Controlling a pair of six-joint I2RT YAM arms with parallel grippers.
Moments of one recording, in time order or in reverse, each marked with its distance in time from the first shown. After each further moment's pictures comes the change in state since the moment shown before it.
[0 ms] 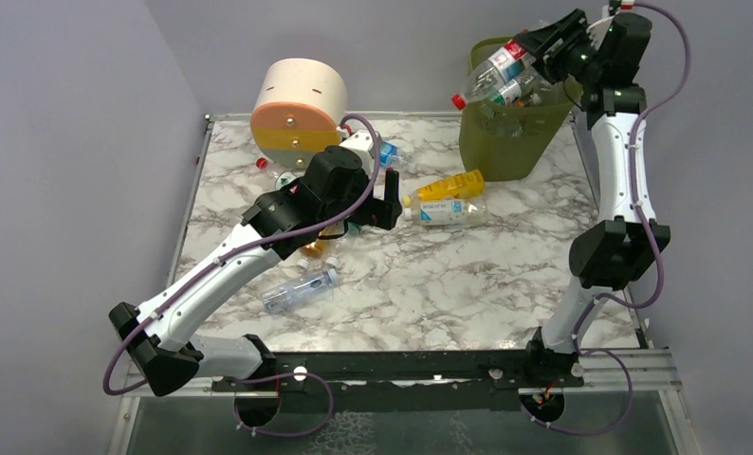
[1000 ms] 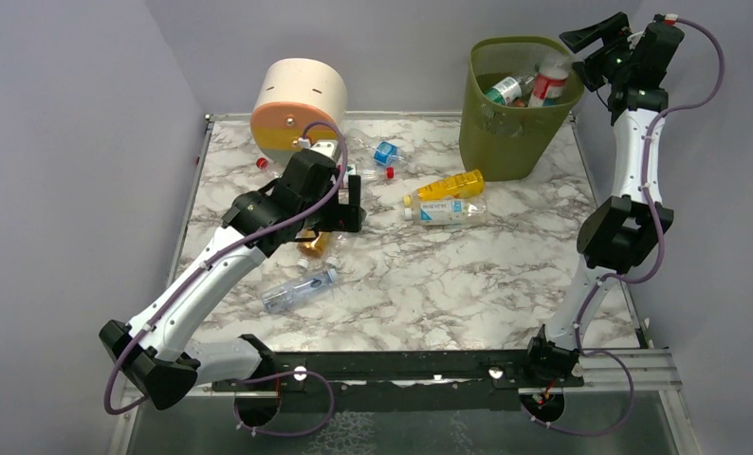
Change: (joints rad) left arm 0.136 -0.065 -0.086 -0.200 -0.037 -0.056; right arm -0.203 0.210 0.151 0.074 0.076 0.032
